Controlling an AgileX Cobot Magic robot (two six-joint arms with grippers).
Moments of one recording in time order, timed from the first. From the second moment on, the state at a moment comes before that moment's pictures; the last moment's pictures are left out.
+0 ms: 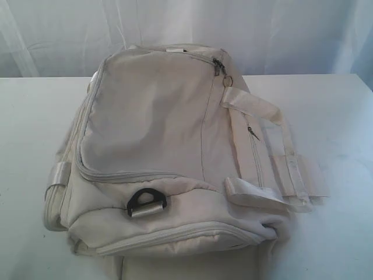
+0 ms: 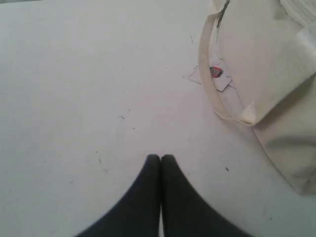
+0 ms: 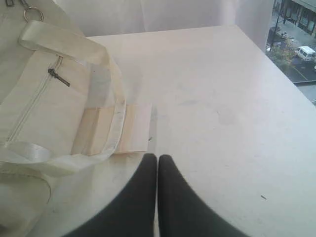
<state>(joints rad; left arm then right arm) -0.03 0.01 0.02 -0.16 0.42 0.19 0.15 0.00 0.00 -0.08 0.36 0.19</state>
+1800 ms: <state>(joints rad) -0.03 0.37 -0.36 -0.13 0.11 0.35 0.15 0.00 0.00 -0.08 0.36 0.19</state>
